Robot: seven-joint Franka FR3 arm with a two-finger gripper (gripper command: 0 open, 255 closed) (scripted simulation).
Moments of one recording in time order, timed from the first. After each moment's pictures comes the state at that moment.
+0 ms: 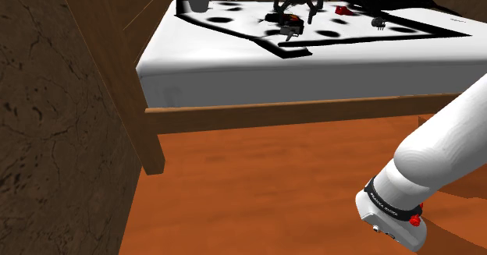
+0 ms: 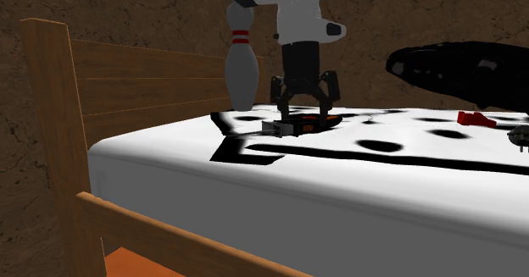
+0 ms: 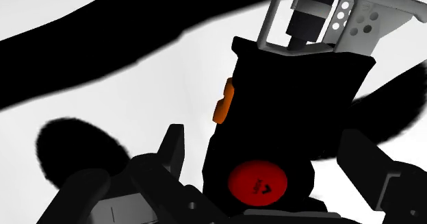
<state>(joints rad) -0.18 -0.13 0.09 -1.70 -0.06 1.54 0.67</state>
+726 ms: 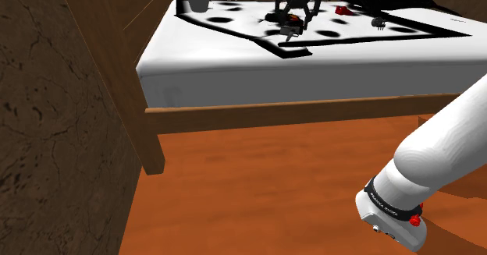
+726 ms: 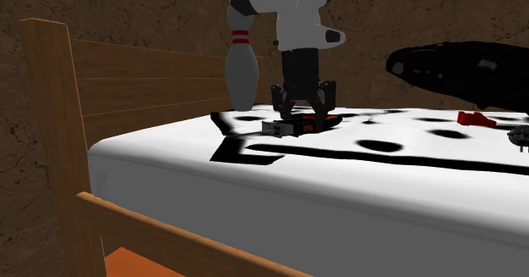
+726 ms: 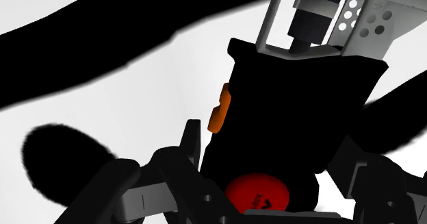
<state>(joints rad) -0.18 -0.13 0.09 -1.74 -0.06 1.57 0.68</state>
